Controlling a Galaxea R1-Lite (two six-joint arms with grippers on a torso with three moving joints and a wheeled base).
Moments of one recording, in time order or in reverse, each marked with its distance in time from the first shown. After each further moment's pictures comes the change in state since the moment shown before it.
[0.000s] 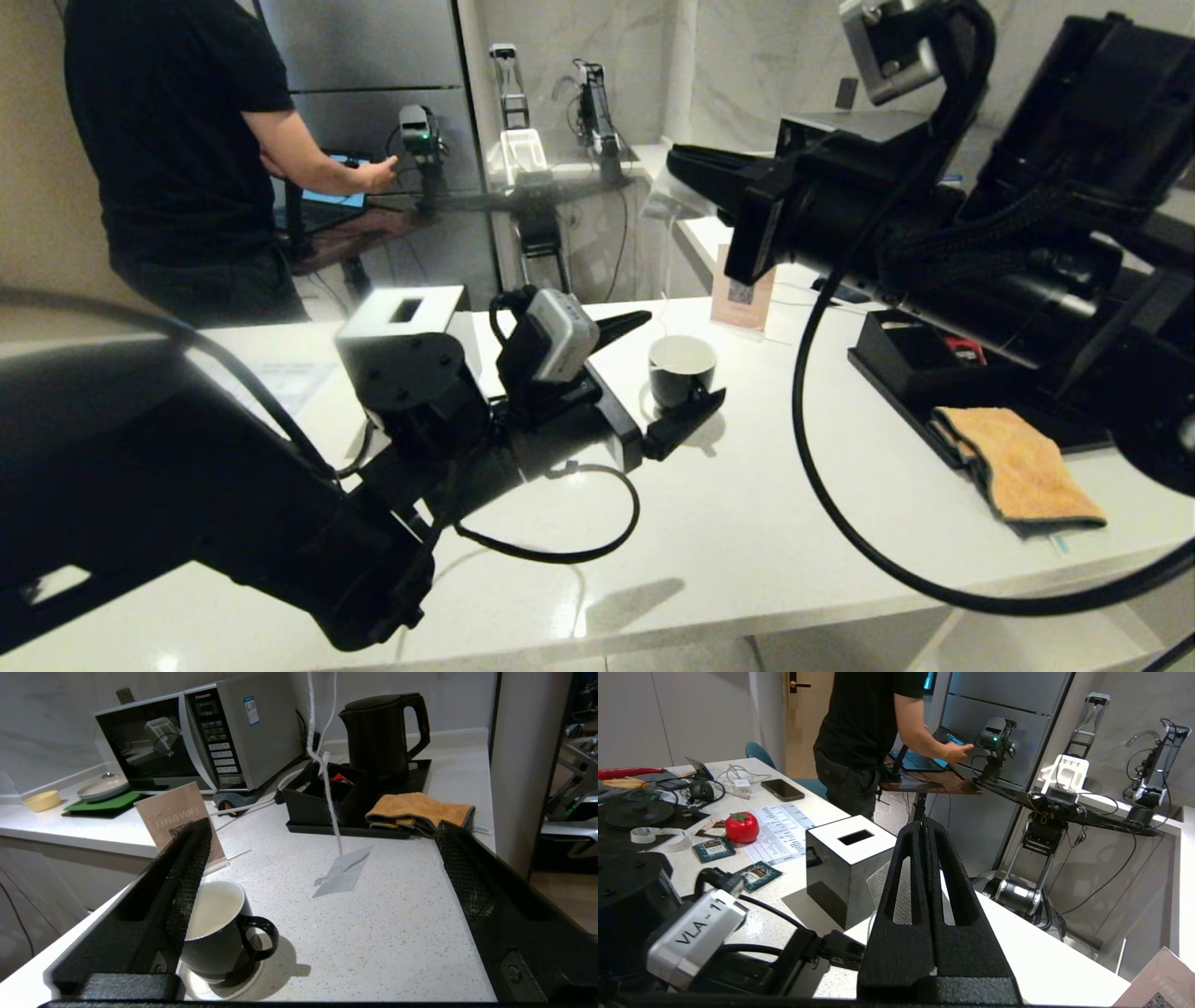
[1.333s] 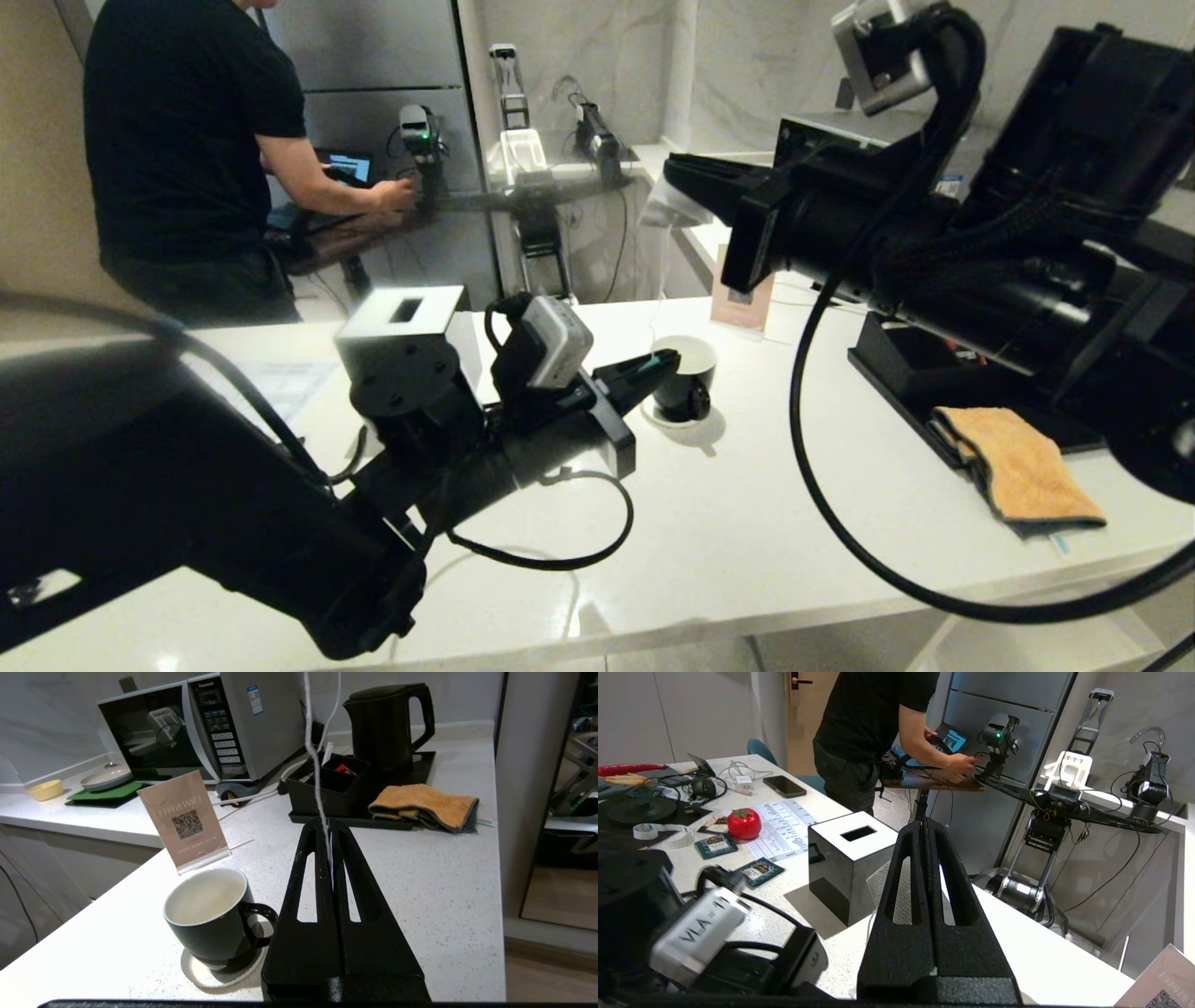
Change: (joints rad) left arm 0.005 -0.009 0.034 0.000 0.012 0.002; right arm 0.003 0.003 0.010 -0.002 -0.003 0.000
